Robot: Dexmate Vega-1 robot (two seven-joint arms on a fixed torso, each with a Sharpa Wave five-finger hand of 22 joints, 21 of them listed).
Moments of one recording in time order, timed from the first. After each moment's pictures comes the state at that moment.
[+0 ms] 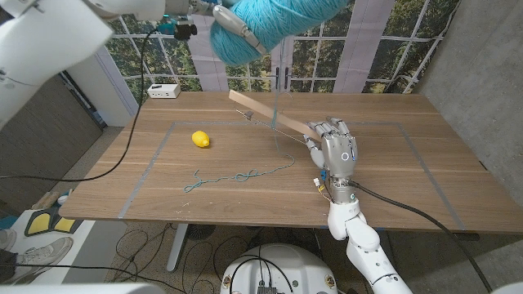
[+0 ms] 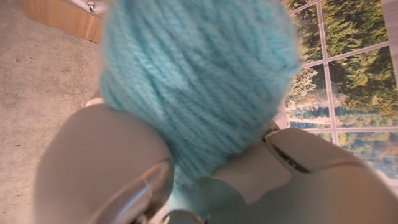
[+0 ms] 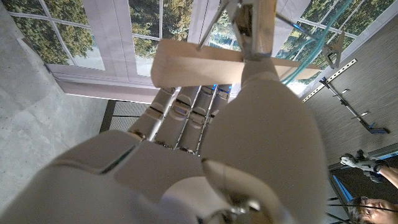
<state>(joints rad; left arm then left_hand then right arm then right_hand) 0.22 1.09 0.42 -2.37 -0.09 0.56 -0.58 0.78 -0.10 0.57 -0.10 0.35 0.49 -0.01 0.87 0.63 0.69 -0.09 1.01 1.16 1.11 0.00 0.85 0.87 0.61 -0.06 1.56 0.27 -1.27 -0.09 -0.20 -1.61 -1.48 0.11 -1.12 1.18 0.01 0.11 -0.08 0.32 0.95 -0.05 0.36 0.31 0.92 -0.09 0.56 0.62 1.00 -0.16 0.30 1.09 0.43 -0.04 0.66 0.20</state>
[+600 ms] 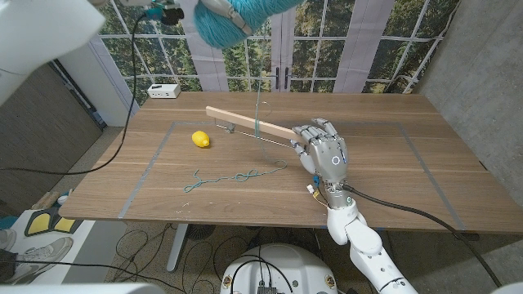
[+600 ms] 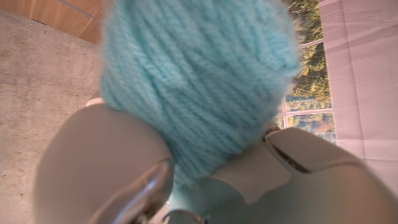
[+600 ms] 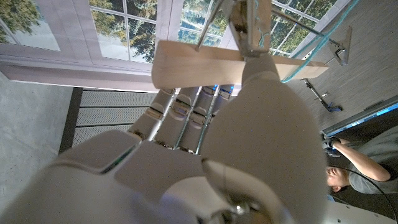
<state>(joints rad) 0.14 1.12 0.47 -2.37 -0.03 0.69 -0.55 0.78 -0.10 0.57 -0.10 0.34 0.50 -0.01 0.87 0.63 0.70 -0.08 1.00 1.15 1.11 0.00 0.84 0.89 0.61 -0.06 1.56 0.27 -1.30 -0.17 -0.27 -1.69 -1.52 0.14 -1.12 1.18 0.01 0.10 -0.08 0.33 0.97 -0.08 0.35 0.32 0.93 -0.10 0.56 0.63 1.00 -0.16 0.29 1.09 0.43 -0.05 0.67 0.20</state>
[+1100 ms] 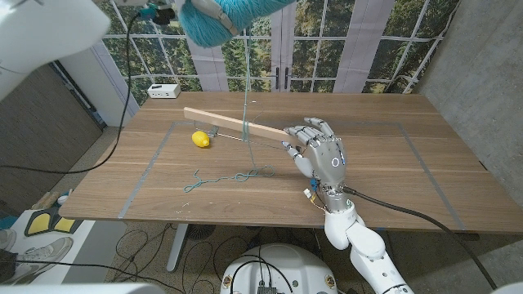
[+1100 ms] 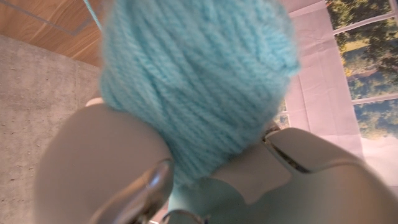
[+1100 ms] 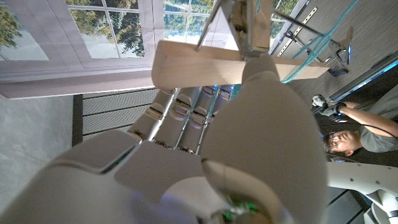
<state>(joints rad) 0.10 1.15 0.54 -2.38 0.09 0.82 -0.58 0.78 -0.10 0.57 -0.10 0.34 0.51 -0.01 0.86 0.62 0.70 -0.08 1.00 1.16 1.11 0.00 0.84 0.90 0.61 -0.05 1.56 0.27 -1.35 -0.07 -0.18 -1.75 -1.51 0.41 -1.12 1.18 0.02 0.09 -0.08 0.33 0.97 -0.08 0.35 0.32 0.93 -0.10 0.55 0.63 1.00 -0.16 0.29 1.10 0.42 -0.04 0.68 0.20</state>
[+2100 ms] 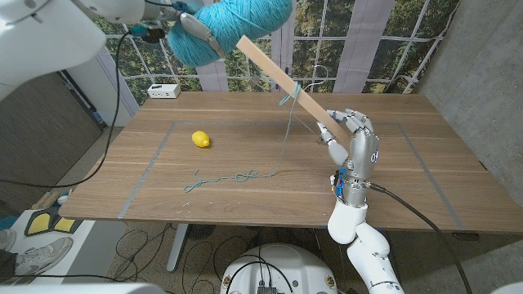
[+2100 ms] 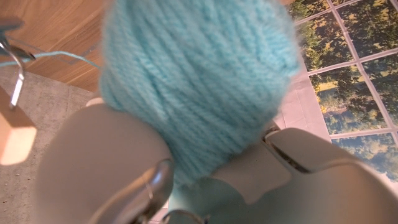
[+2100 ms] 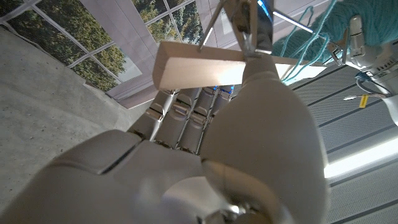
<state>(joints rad) 0.19 1.23 0.49 -2.41 0.08 0.84 -0.64 0.78 -0.10 0.57 -0.10 0.34 0.51 -0.01 0.86 0.63 0.70 -0.08 1.00 1.16 1.11 0.00 0.83 0.92 0.61 -0.06 1.56 0.27 -1.33 0.08 -0.02 -1.67 -1.17 0.63 -1.12 1.18 0.01 0.08 -0.07 0.33 0.97 -0.08 0.35 0.32 0.94 -0.10 0.54 0.64 1.00 -0.16 0.27 1.10 0.42 -0.05 0.70 0.20</state>
